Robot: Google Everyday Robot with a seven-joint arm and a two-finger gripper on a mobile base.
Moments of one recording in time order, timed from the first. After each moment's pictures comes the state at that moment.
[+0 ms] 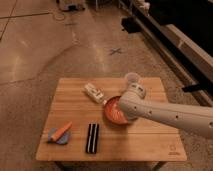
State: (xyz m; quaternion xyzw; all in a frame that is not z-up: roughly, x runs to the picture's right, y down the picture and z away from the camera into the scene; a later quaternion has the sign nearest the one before) arm 0.136 0.176 0.787 -0.27 0.01 -0.13 0.96
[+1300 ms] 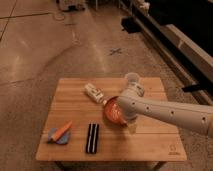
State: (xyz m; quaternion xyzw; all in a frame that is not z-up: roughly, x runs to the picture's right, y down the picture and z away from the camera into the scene) arm 0.126 0.196 0.806 -0.30 -0.02 -0.15 0.94
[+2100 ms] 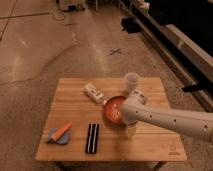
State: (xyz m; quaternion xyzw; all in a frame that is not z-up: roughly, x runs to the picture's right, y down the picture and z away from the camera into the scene) arm 0.126 0.213 0.832 -0.28 -0.03 -0.14 0.95
